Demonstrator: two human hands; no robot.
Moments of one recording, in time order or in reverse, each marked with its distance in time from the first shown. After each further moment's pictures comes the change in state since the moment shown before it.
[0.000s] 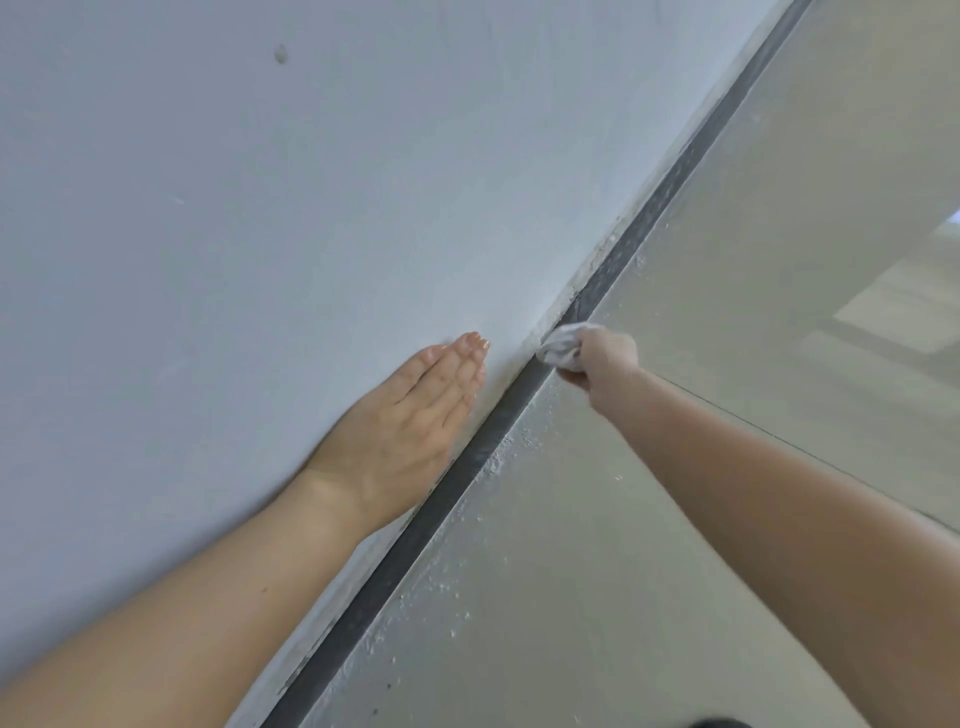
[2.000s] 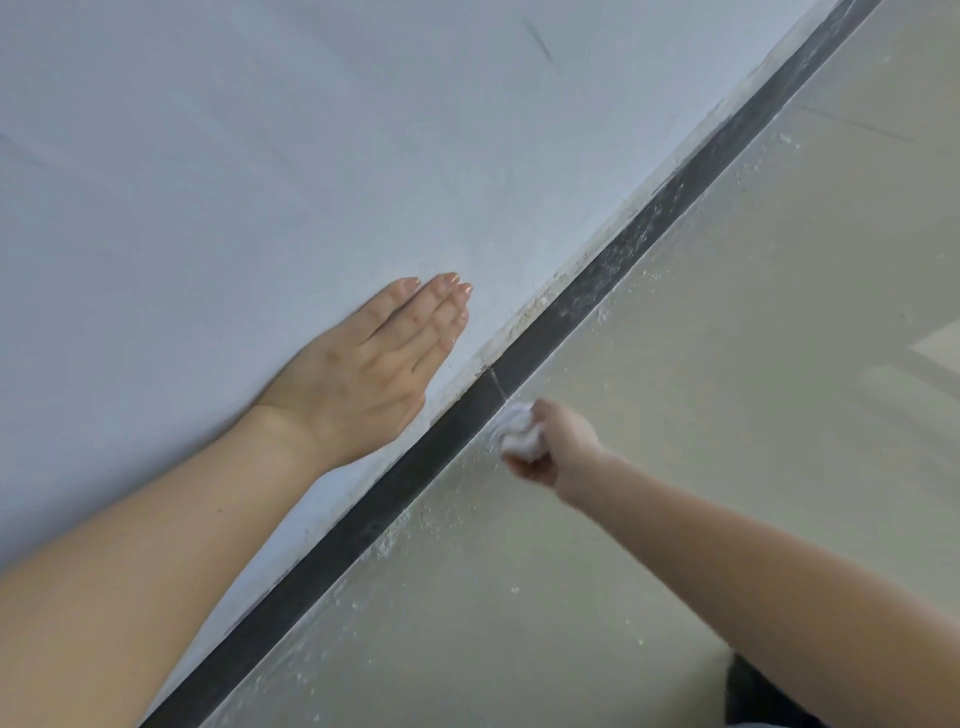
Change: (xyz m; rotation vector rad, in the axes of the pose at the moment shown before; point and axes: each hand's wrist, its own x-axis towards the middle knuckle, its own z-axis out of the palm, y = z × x) left_hand 0.181 -0.015 0.018 0.249 -0.040 -0.034; right_hand 0.057 0.017 -0.081 0.543 -0.270 0.334
